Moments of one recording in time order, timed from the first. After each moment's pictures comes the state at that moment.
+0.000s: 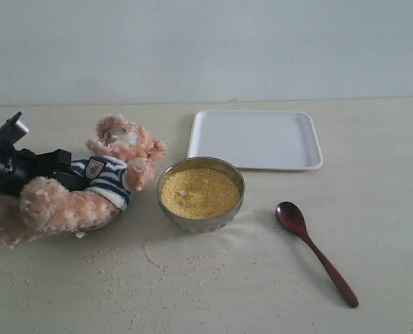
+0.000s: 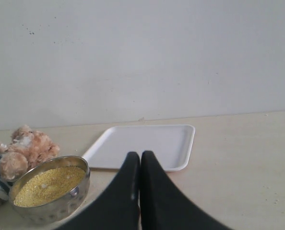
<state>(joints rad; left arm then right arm) 0.11 1.98 -0.98 -1.27 0.70 1.11 0.29 0.01 0.00 0.28 0.07 -0.07</state>
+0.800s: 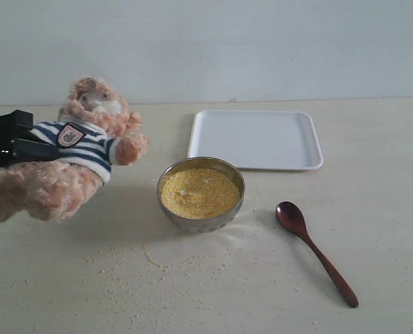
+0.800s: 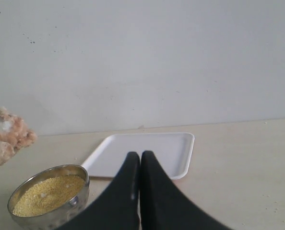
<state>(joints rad) 0.18 1.67 -0.88 -1.22 0.77 1.05 0.29 0.01 0.00 0.28 0.04 -0.07</state>
